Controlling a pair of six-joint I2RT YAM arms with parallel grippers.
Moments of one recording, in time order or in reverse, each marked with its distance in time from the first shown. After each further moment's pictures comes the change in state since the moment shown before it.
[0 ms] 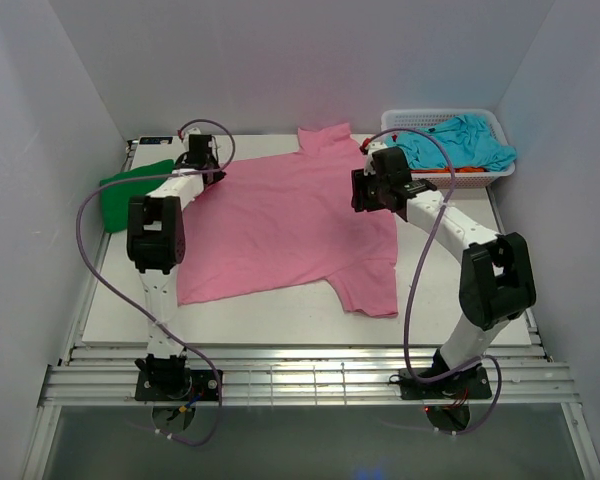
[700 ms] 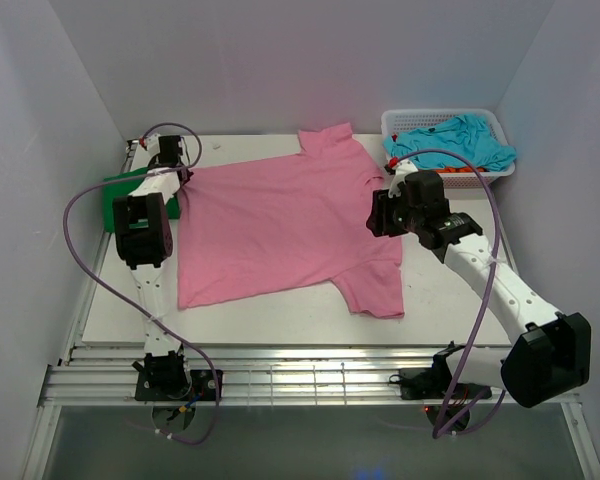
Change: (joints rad) left arm 0.118 0.066 0.064 -0.044 -0.137 -0.068; right arm -0.004 -0.448 -0.283 -0.106 -0.085 0.026
